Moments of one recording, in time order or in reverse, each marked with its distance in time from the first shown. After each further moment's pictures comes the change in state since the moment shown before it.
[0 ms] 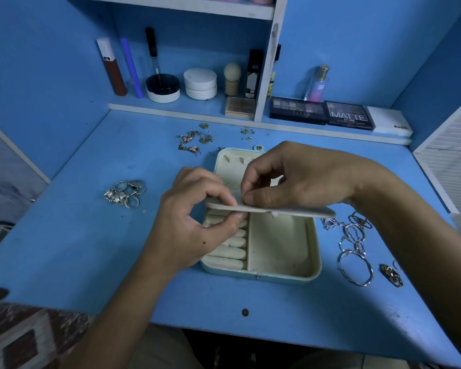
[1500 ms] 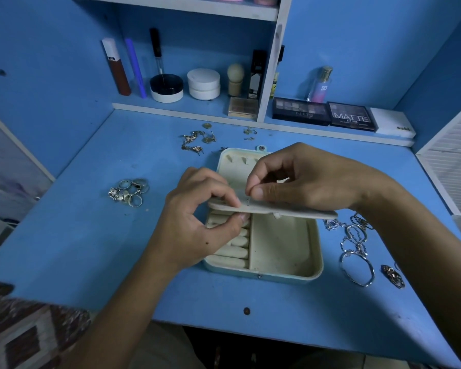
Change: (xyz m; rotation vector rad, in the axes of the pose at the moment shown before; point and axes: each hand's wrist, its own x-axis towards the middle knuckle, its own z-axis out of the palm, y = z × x) left_hand -0.001 -0.001 0.000 -0.028 -0.032 -0.012; right_hand -0.004 0.015 0.002 0.078 0.078 -0.065
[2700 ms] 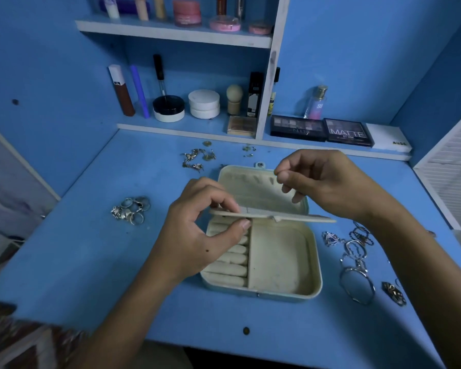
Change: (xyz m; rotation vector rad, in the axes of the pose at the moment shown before) left_hand 0.012 0.009 0.000 -0.031 -0.001 -0.079; right_hand -0.005 0.040 -0.010 0.176 0.463 0.004
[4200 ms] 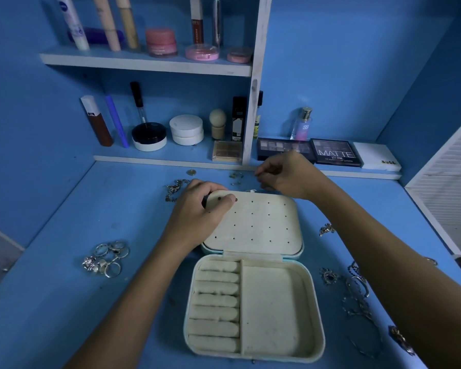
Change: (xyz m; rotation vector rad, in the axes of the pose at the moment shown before) left_hand 0.083 -0.069 0.028 0.100 -0.086 -0.527; right_hand 0.112 0.066 -0.019 -0.232 0.096 0.172
